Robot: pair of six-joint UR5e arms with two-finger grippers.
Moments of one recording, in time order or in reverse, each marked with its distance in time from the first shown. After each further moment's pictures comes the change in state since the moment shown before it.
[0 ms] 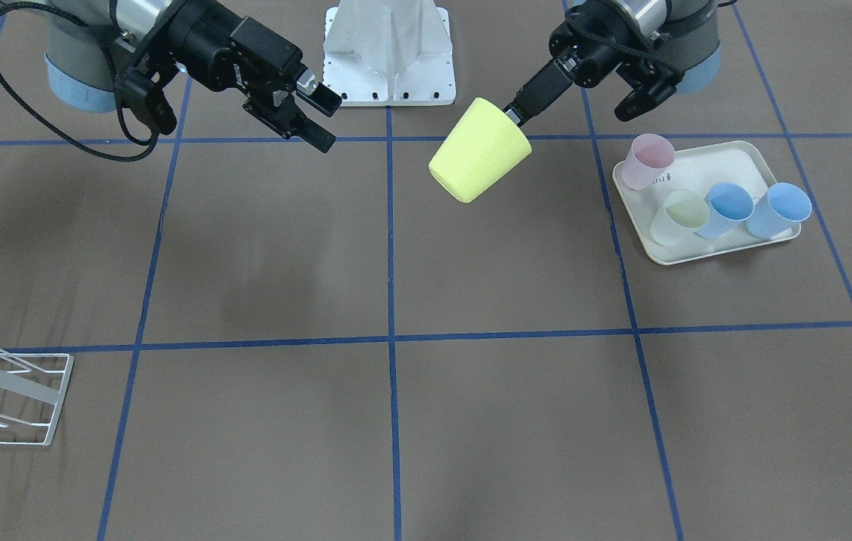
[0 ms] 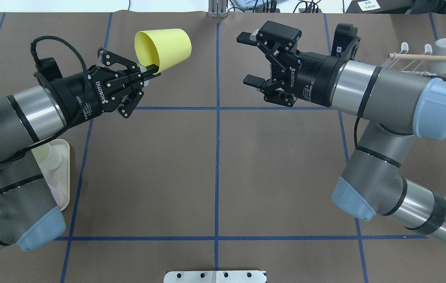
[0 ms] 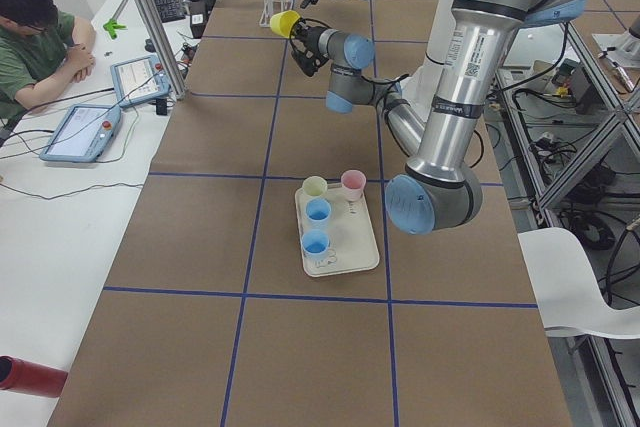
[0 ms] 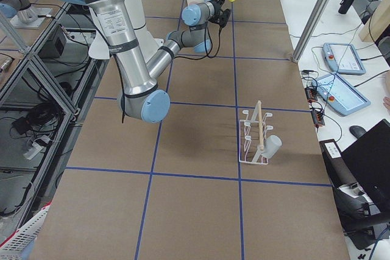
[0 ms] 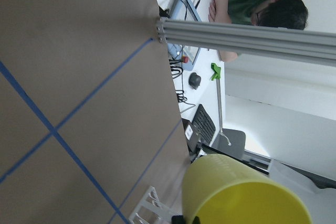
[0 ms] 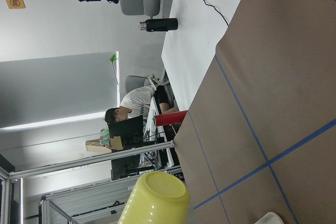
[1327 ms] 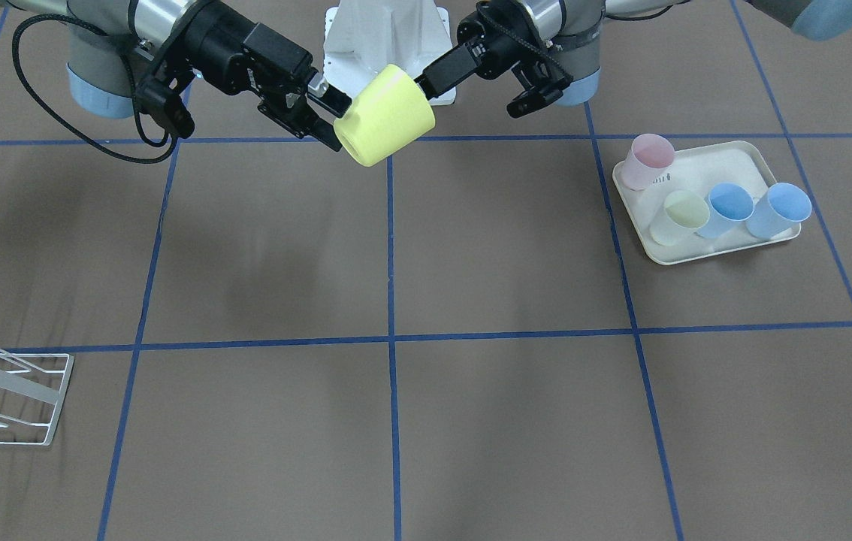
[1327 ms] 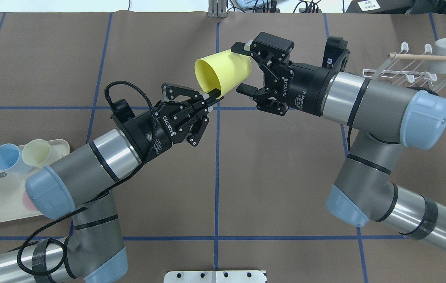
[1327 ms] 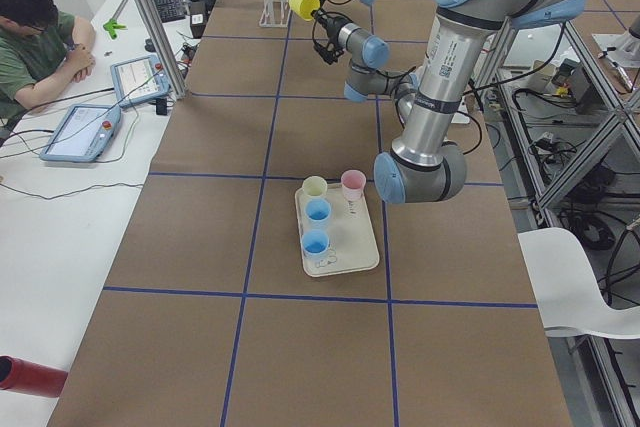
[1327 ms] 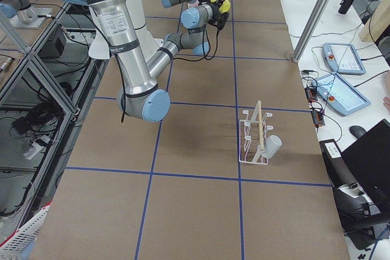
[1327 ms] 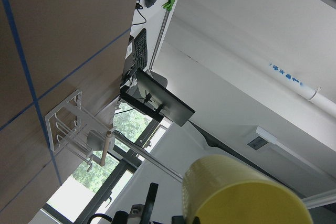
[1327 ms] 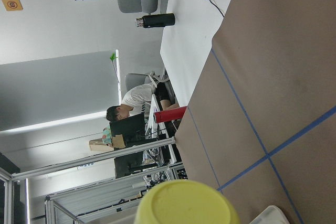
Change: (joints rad) left arm 0.192 -0.194 0.166 -0.147 0.203 -0.015; right arm -0.024 0.004 -0.028 0.033 -0.016 0.023
